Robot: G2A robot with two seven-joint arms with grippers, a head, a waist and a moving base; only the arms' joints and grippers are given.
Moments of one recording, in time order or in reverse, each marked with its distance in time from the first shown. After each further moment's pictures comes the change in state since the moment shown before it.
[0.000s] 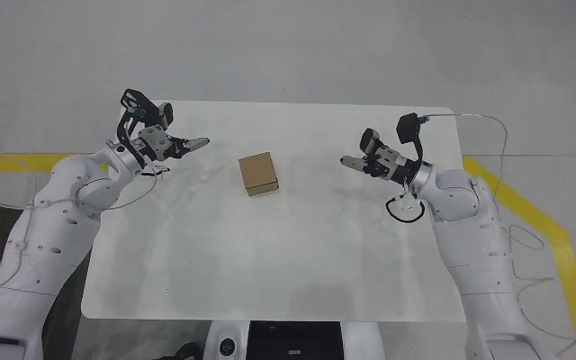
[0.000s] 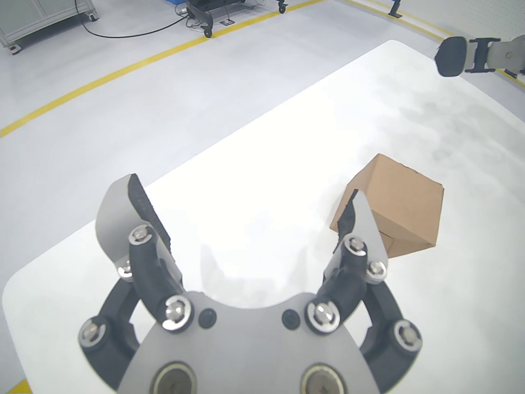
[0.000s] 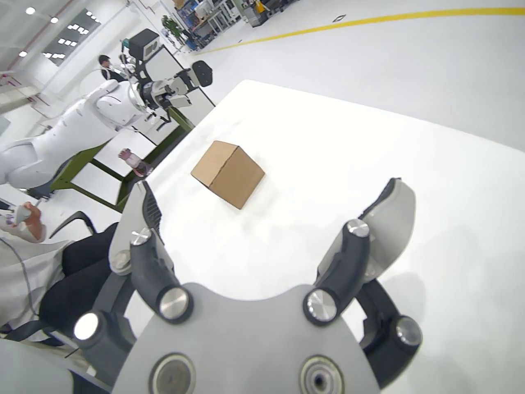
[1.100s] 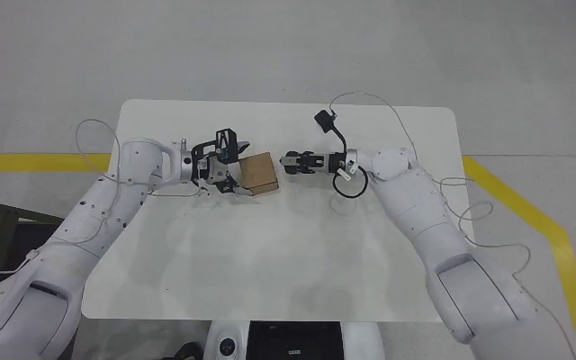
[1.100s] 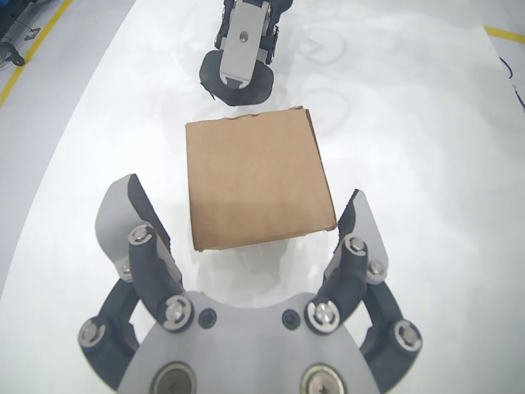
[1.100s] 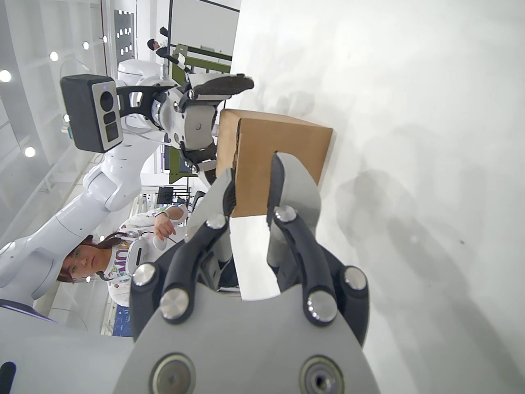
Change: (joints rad) left arm -0.326 -0.141 0.434 0.243 0.520 -0.438 0.336; right arm 0.483 -0.230 -0.487 0.770 0.642 0.221 0.421
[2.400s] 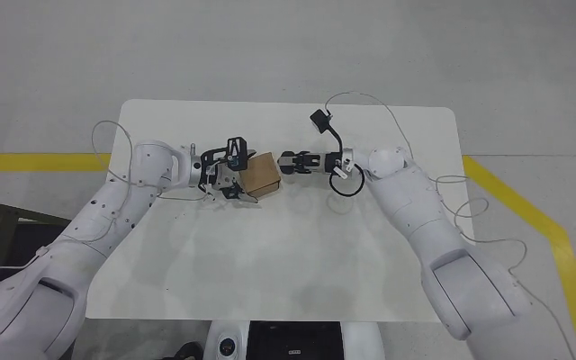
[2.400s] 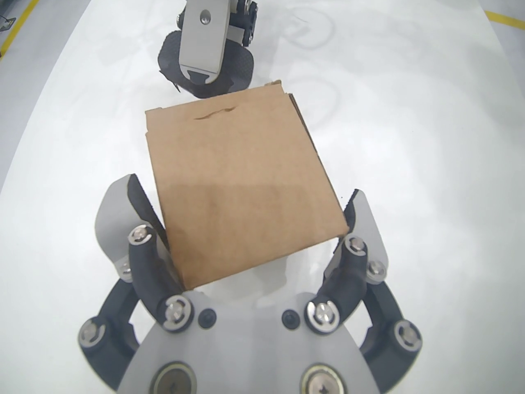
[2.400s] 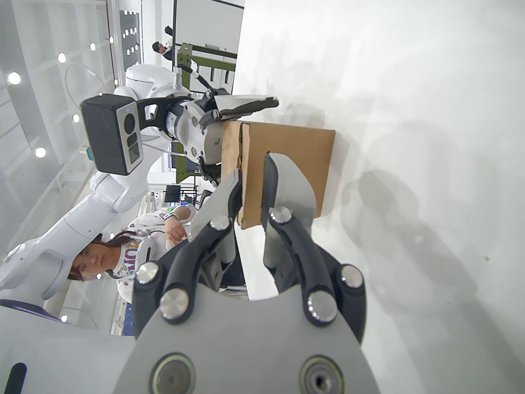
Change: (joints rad) left arm -0.026 -0.036 0.077 0.023 0.003 0.000 -0.050; right arm 0.035 -0.033 -0.032 0.067 0.038 0.026 0.015
